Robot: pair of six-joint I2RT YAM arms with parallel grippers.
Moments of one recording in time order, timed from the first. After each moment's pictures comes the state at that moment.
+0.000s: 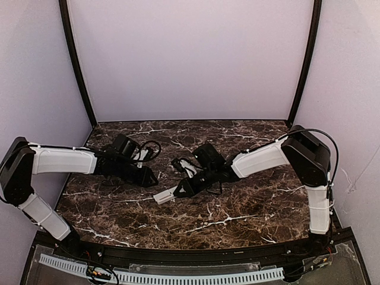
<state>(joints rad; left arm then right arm) -0.60 1.51 0.83 -0.28 0.29 -0.39 0.93 2.09 1.26 0.03 -0.54 0.32</state>
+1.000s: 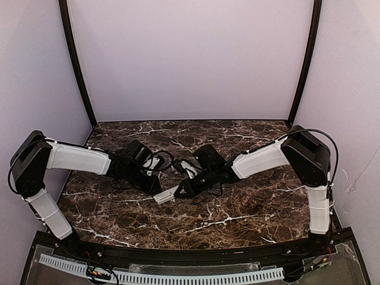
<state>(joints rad) -0.68 1.65 0.90 -0.31 0.20 -0.26 0.93 2.09 1.25 0.04 -0.54 0.34</state>
